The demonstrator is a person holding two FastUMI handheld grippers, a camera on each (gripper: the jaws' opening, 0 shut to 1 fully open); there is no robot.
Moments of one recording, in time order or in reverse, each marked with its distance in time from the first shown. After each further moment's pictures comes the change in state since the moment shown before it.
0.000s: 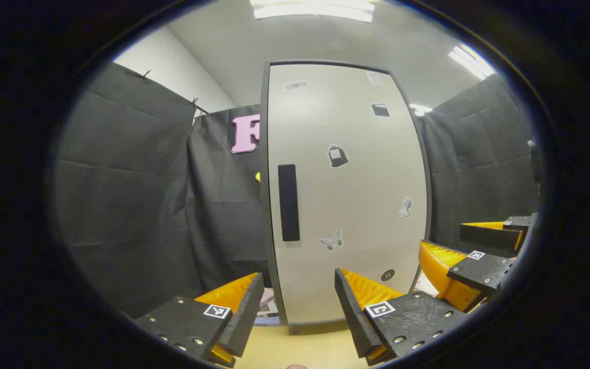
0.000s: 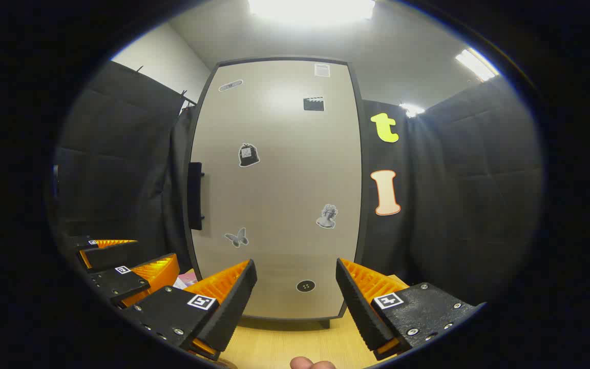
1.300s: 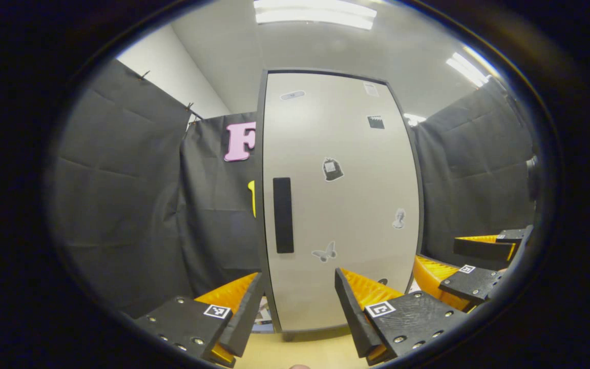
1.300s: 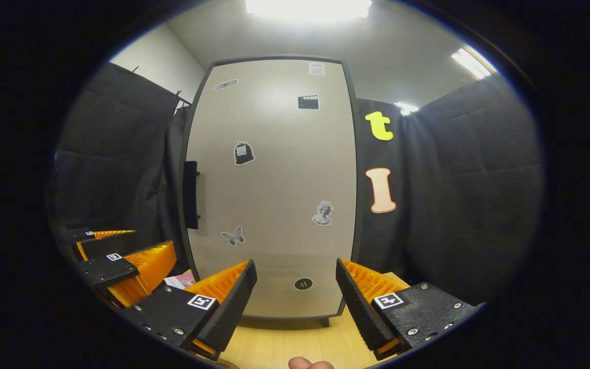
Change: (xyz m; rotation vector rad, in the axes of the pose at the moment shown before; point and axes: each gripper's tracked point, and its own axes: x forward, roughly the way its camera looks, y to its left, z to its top) left arm 0.004 -0.004 0.019 -0.030 -0.067 -0.057; right arm 0.000 -0.009 -0.001 0.014 0.007 -0.034
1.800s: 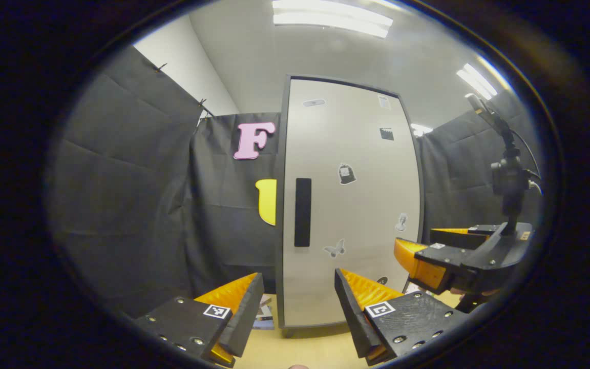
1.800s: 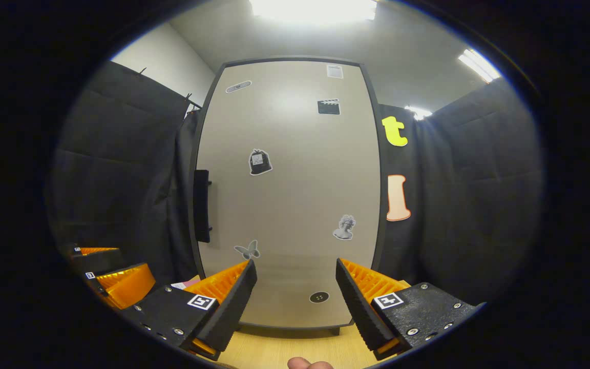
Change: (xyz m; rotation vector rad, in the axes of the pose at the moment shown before) left arm -0.045 0.051 -0.015 -0.050 0.010 0.033; right arm 0.032 0.039 0.024 -0.016 -0.044 0.083
